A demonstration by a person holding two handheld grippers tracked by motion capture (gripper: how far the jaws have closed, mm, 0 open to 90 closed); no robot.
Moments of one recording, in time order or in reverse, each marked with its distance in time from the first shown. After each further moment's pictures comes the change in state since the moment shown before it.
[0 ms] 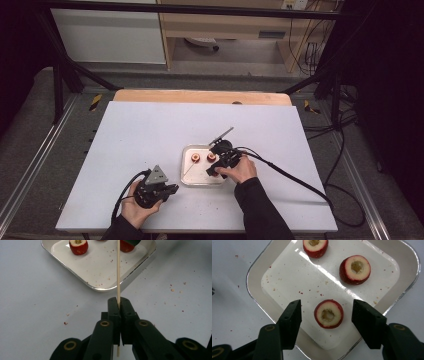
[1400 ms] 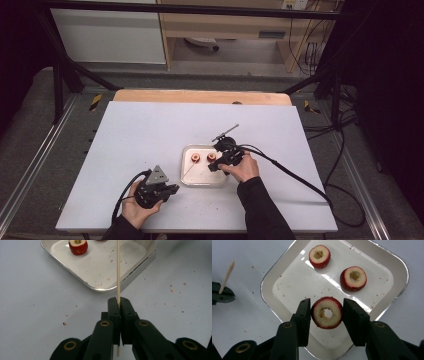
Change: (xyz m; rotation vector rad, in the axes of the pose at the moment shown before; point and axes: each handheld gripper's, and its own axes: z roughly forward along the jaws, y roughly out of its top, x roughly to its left) left arm -0.001 0.000 0.001 -0.005 0.001 -0.007; right arm -0.003 -0.001 -0.017 -0.074 0.044 0.013
